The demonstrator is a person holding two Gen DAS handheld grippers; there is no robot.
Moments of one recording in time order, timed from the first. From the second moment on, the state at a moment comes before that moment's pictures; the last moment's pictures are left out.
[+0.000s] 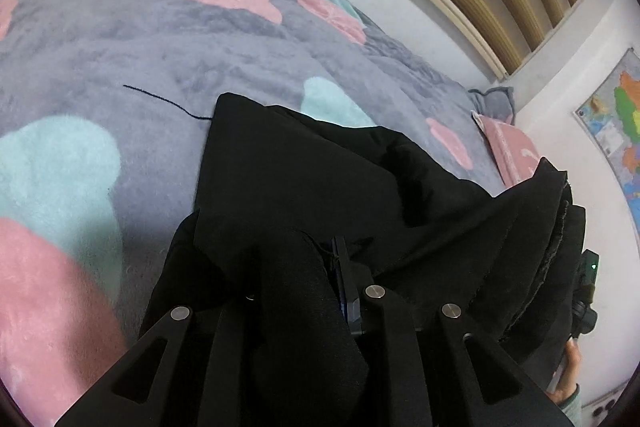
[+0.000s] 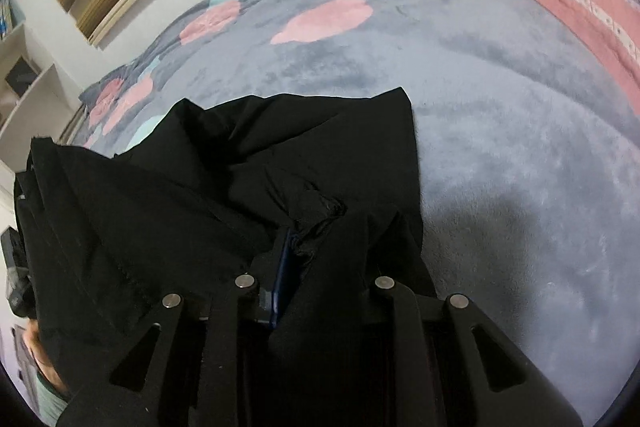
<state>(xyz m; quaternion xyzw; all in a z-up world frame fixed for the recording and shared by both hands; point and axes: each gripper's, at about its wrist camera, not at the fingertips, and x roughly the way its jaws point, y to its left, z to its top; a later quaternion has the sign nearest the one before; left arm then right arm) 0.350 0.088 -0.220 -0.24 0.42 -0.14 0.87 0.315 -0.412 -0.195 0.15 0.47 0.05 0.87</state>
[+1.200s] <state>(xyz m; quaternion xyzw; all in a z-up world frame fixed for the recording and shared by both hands) 0.354 0.137 -0.165 -0.25 0.43 -0.13 0.86 0.332 -0.445 -0.144 0.08 0.42 0.11 0.90</state>
